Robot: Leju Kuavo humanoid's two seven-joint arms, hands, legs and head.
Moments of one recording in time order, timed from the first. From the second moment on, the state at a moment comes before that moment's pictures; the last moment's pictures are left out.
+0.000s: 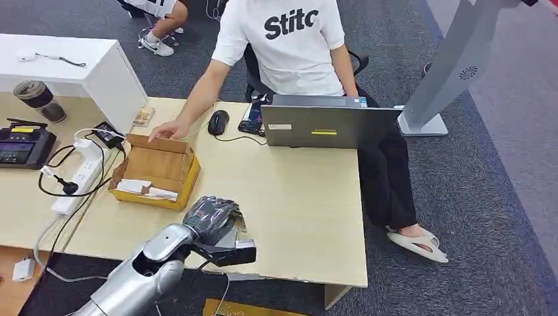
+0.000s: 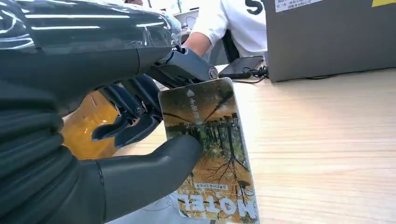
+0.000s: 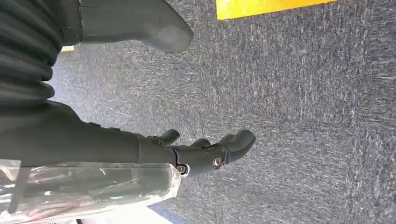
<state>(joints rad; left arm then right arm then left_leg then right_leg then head) -0.33 0.23 -0.69 -1.31 -1.06 0.03 0.04 -0.08 0.16 -1.07 -0.26 1.32 -0.23 -0.08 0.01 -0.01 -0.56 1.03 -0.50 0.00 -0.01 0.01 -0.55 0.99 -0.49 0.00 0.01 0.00</state>
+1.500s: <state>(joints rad) -0.54 0.31 -0.37 -1.28 -1.10 0.16 0.06 -0.08 0.17 -1.05 -0.25 1.37 -0.24 -0.06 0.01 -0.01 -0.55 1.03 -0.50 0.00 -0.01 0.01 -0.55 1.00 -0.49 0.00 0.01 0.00</state>
